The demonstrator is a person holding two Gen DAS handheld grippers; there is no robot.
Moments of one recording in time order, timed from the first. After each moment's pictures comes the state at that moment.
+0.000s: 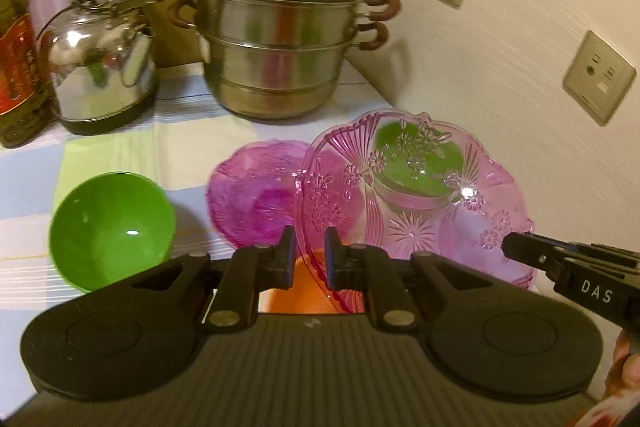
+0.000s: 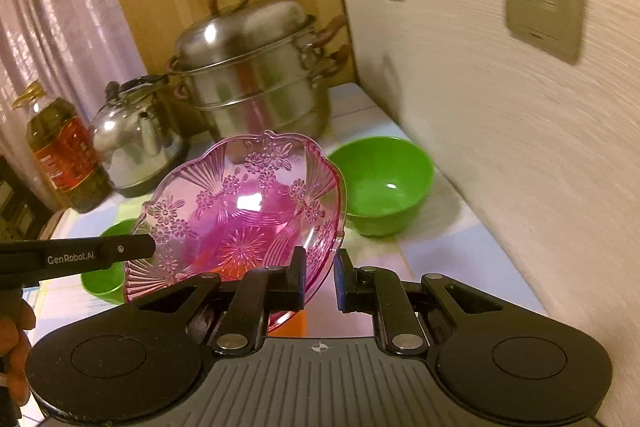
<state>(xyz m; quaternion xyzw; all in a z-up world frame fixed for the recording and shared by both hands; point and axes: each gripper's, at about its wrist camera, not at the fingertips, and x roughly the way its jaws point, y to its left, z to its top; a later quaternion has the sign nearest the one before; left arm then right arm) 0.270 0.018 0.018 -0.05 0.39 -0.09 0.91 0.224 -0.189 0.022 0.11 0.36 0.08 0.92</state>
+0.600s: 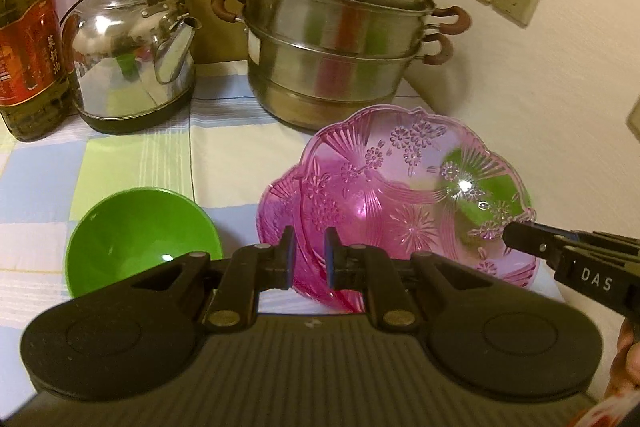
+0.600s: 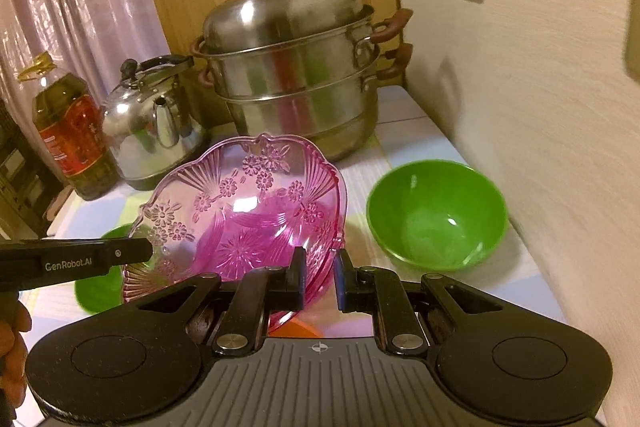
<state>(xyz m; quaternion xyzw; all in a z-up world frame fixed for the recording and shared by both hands) 0.327 0.060 -0.007 -0.07 0.40 -0.05 0.91 0.301 -0.147 0.001 0.07 0.37 0.13 0.92</state>
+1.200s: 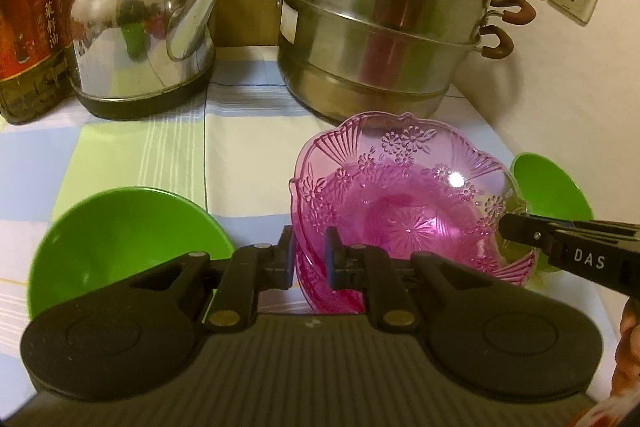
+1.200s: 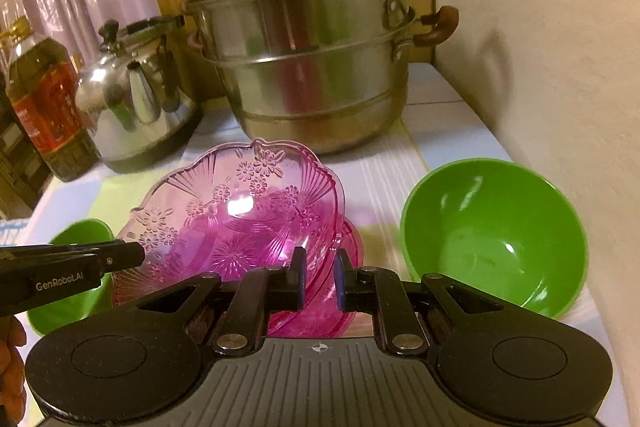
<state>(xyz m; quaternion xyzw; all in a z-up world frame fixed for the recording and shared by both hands) 0.374 0.079 -0.070 -0.08 0.39 -0.02 0.92 0.383 -0.121 -0.061 0.04 0.39 0.15 0.91</state>
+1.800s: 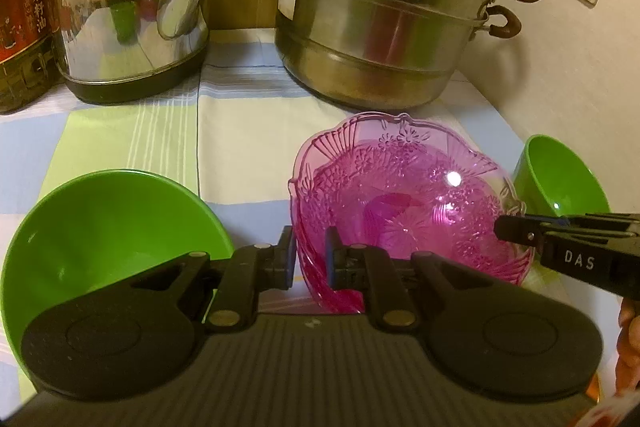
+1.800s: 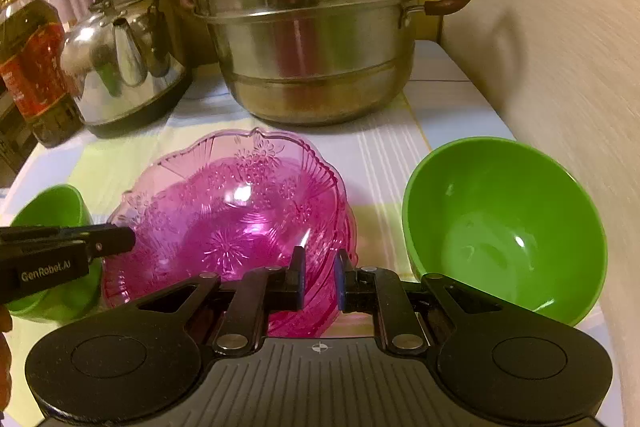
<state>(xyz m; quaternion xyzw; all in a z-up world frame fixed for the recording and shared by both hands) 0.384 0.080 -0.092 -0.08 0.41 -0.03 0.91 0.395 -0.117 -0.086 0.01 0.42 0.15 0.90</state>
